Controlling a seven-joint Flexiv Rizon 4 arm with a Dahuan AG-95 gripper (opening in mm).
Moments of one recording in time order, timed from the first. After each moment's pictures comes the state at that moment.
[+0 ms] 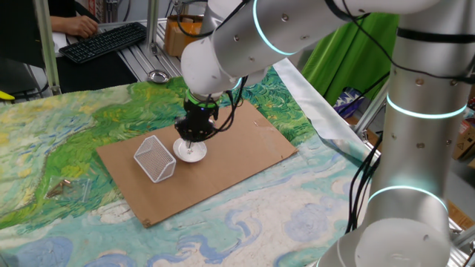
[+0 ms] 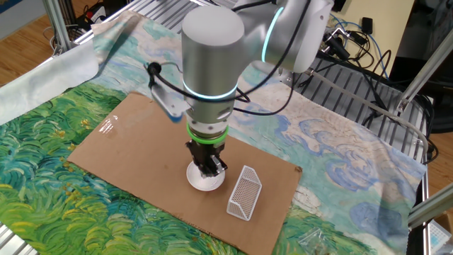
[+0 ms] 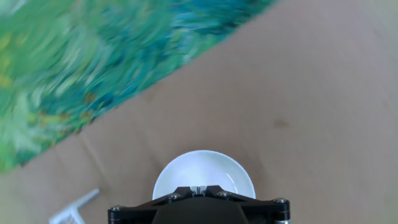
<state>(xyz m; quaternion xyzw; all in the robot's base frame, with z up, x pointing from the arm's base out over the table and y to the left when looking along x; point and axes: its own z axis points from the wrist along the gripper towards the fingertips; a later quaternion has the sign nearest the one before) 0.549 0.051 0.023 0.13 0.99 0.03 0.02</state>
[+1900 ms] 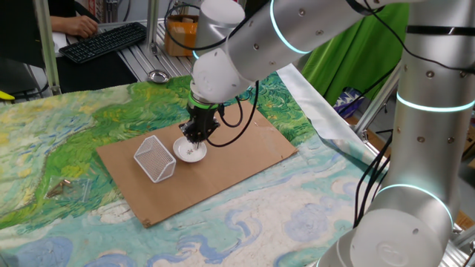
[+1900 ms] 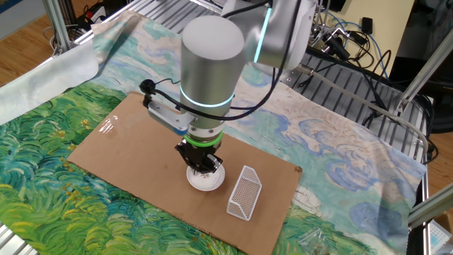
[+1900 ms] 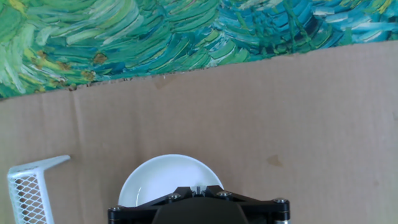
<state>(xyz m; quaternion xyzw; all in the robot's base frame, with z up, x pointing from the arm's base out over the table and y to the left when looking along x) 0.545 0.024 0.015 0.02 1.00 -0.02 0.01</state>
